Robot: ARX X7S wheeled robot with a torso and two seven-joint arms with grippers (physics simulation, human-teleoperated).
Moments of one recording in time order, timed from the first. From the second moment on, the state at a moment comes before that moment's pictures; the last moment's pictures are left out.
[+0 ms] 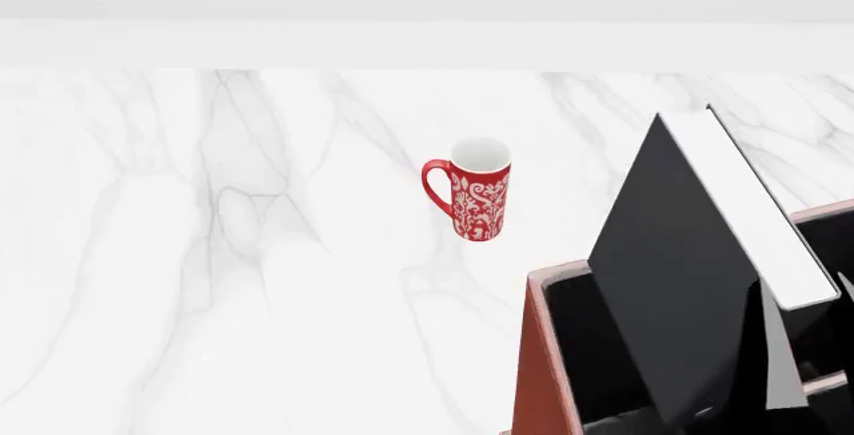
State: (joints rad) left arm 0.20 -0.02 -0.03 1.05 0.38 -0.53 -0.19; right arm -0.13 1.41 -0.48 -0.60 0.86 -0.71 0.69
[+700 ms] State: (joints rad) left arm 0.20 -0.02 -0.03 1.05 0.38 -0.53 -0.19; right arm -0.07 1.32 -0.51 -0.52 0.86 -0.62 0.64
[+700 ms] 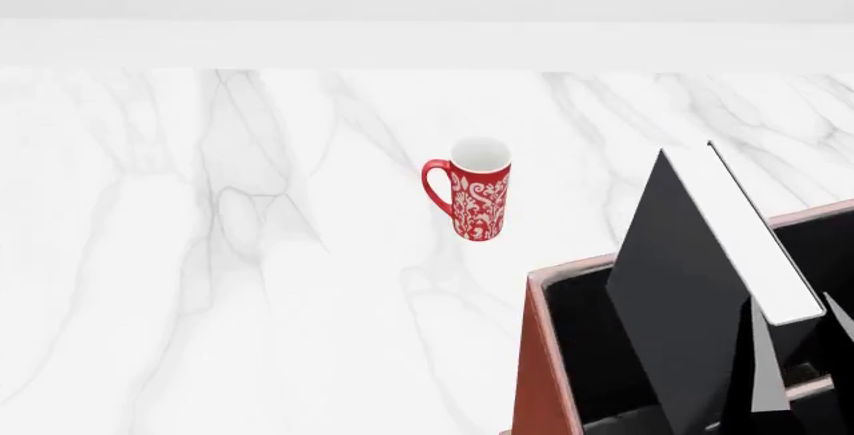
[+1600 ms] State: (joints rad) left arm 0.20 -0.04 -0.02 1.04 0.37 -0.54 -0.21; right arm -0.22 1.32 -0.51 -0.43 0.83 -0.76 0.65
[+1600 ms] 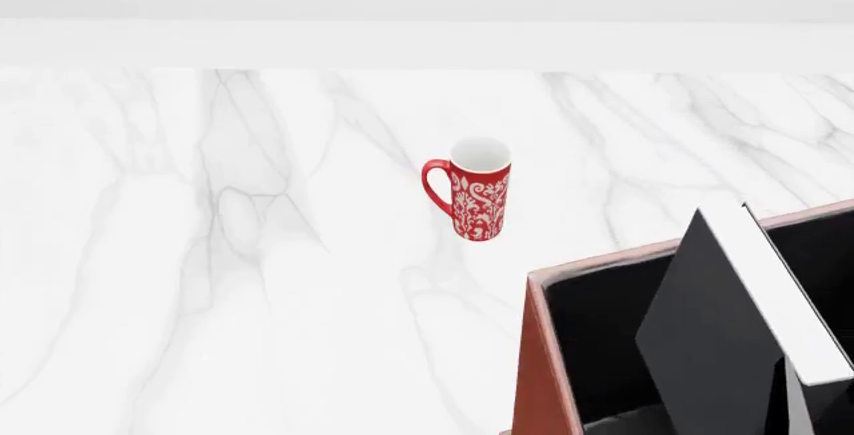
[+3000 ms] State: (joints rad) left arm 0.20 -0.05 -0.01 1.04 0.36 -0.54 -0.23; right arm -0.09 1.12 -0.58 -0.22 0.87 -0.60 0.51
